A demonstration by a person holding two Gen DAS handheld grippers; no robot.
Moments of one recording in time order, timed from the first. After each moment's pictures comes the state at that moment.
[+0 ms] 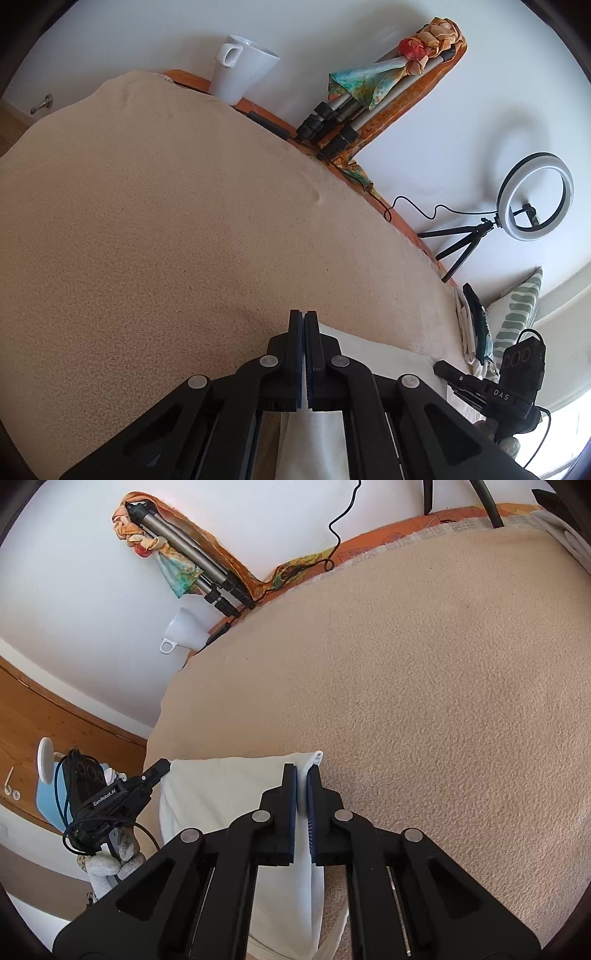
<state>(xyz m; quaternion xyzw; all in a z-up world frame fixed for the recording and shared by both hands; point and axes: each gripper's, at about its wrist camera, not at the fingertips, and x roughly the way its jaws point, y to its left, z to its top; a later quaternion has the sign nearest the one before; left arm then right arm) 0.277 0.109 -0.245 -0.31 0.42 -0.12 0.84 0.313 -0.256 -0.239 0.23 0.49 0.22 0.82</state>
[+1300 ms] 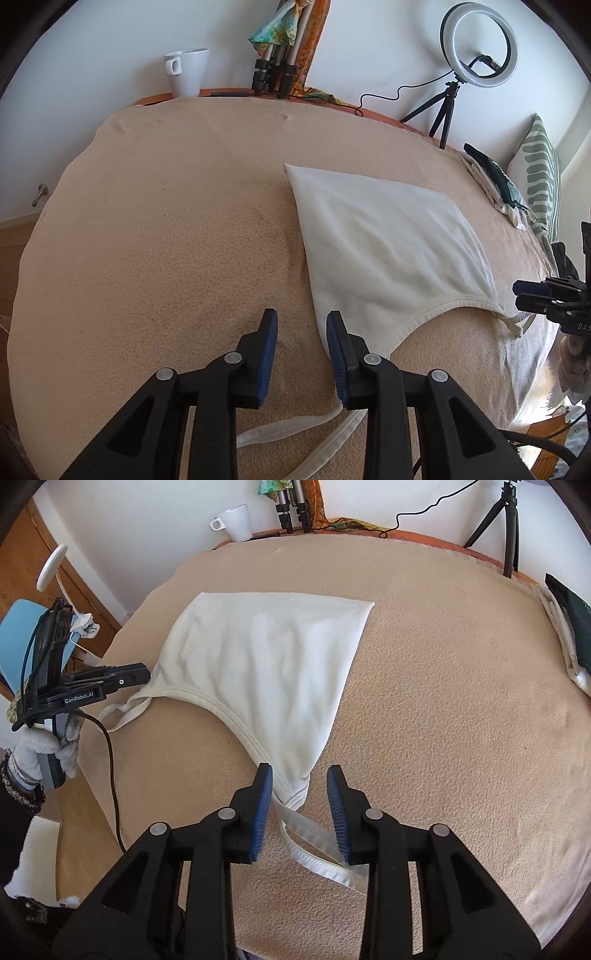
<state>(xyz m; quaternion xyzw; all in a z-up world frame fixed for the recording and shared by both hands) 0.158 0.084 -0.233 -0.08 0.47 -0.16 0.86 0.164 -0.231 -0.215 -0.02 0.51 0.23 0.83</state>
